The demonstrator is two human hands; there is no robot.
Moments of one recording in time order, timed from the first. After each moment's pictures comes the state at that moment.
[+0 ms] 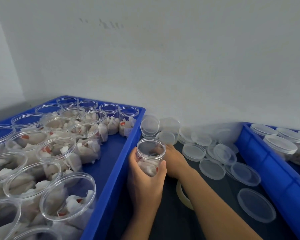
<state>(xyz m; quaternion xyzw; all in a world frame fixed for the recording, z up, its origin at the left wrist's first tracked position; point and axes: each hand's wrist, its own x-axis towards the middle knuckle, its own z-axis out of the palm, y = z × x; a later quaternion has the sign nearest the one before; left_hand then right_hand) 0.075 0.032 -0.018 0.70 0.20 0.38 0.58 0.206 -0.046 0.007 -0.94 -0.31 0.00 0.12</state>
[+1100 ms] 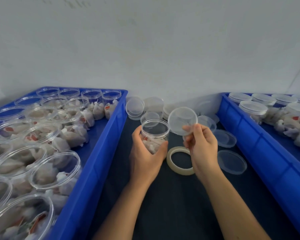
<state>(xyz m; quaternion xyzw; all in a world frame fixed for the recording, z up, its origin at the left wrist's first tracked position) 0.063 0.013 -0.015 0.77 0.07 0.27 0.57 0.100 -0.140 0.015 -0.60 0.00 -0.15 0.79</state>
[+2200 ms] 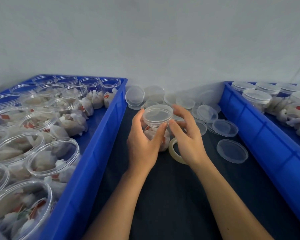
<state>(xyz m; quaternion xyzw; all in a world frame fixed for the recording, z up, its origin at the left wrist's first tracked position) 0.063 0.018 -0.009 0.75 0.00 0.34 0.57 0.084 -0.120 0.015 -0.73 -0.15 -0.12 0.65</state>
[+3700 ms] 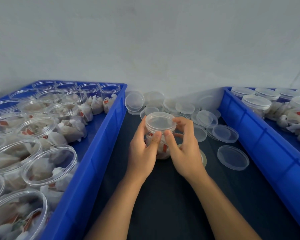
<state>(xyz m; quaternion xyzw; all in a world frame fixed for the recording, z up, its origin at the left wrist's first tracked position) 0.071 0.025 -0.015 0.72 -0.09 0.25 0.64 0.094 -0.117 -0.011 -0.76 -0.21 -0.24 0.57</state>
